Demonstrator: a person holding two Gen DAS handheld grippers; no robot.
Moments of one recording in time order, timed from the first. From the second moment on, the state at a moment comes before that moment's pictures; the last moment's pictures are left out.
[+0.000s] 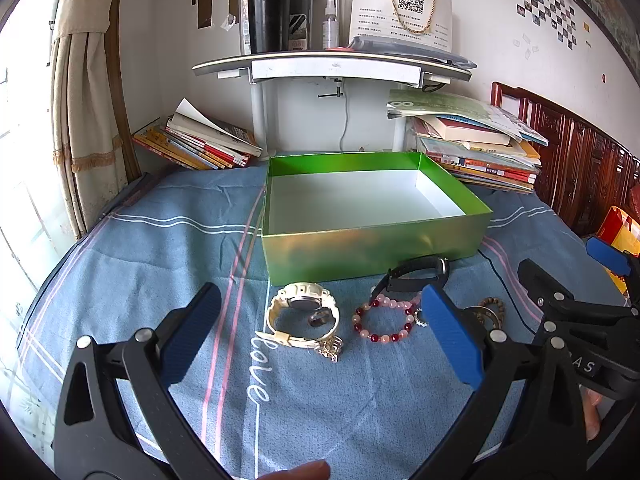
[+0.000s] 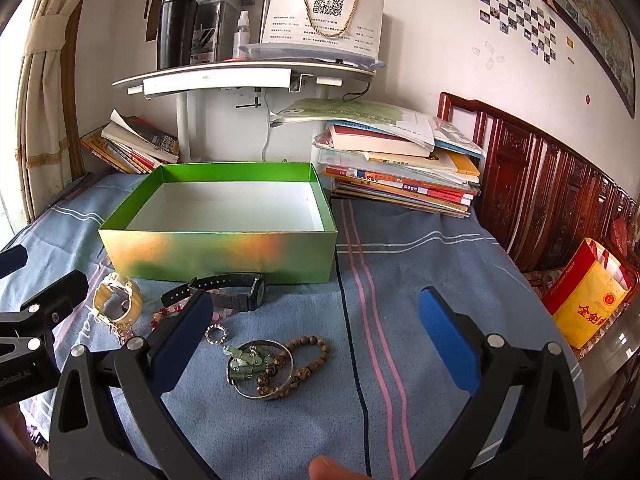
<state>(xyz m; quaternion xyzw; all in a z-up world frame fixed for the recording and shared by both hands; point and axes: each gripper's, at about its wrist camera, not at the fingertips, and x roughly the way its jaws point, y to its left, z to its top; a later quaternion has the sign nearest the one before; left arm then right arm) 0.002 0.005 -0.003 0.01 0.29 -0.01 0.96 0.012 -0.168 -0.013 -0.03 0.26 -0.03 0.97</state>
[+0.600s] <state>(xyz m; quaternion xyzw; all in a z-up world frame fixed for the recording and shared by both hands) 0.003 0.005 -0.003 0.01 0.29 -0.01 0.96 0.011 -0.167 -0.014 -0.03 0.26 -0.03 0.97</state>
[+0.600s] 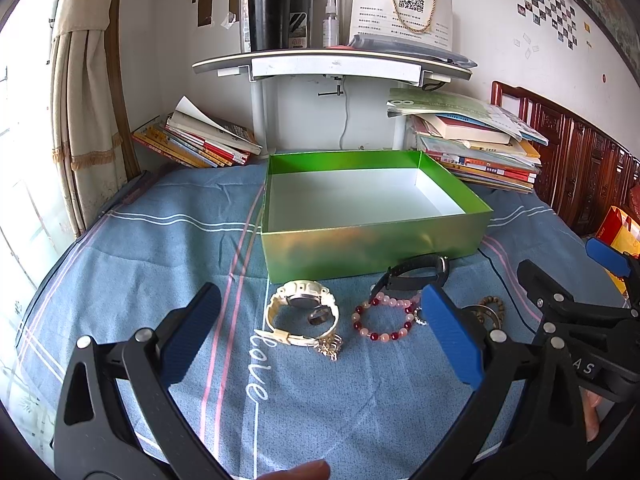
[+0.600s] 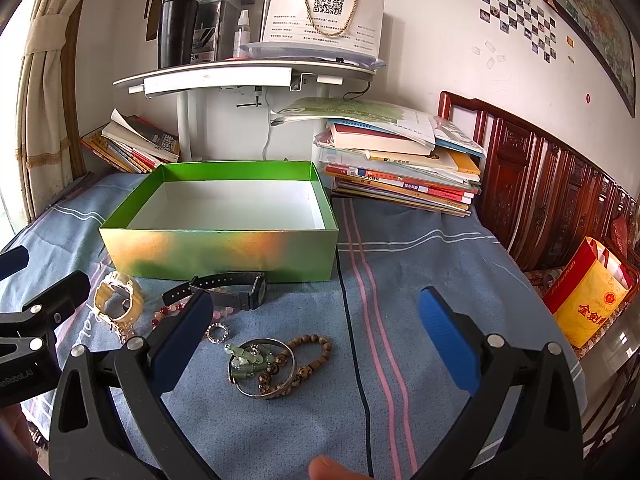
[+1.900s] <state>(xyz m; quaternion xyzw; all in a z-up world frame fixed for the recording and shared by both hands) 0.004 0.004 -0.008 0.01 0.30 -0.01 0.95 0.010 -0.172 -0.014 -0.02 0.26 -0.03 0.97</state>
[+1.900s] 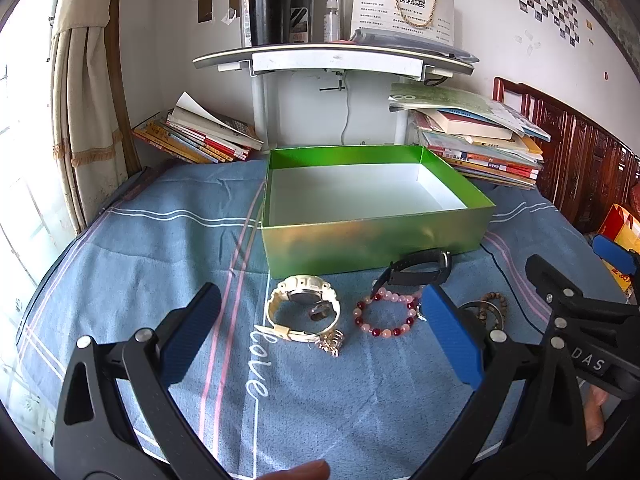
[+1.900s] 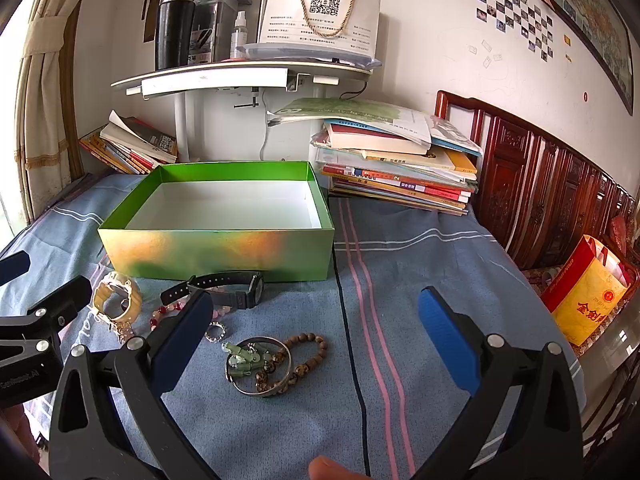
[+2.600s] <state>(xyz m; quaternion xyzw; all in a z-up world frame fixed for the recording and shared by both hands) 0.011 0.008 -0.014 0.01 0.31 0.00 0.95 0.011 -0.167 -0.012 -0.02 0.26 -0.02 0.97</state>
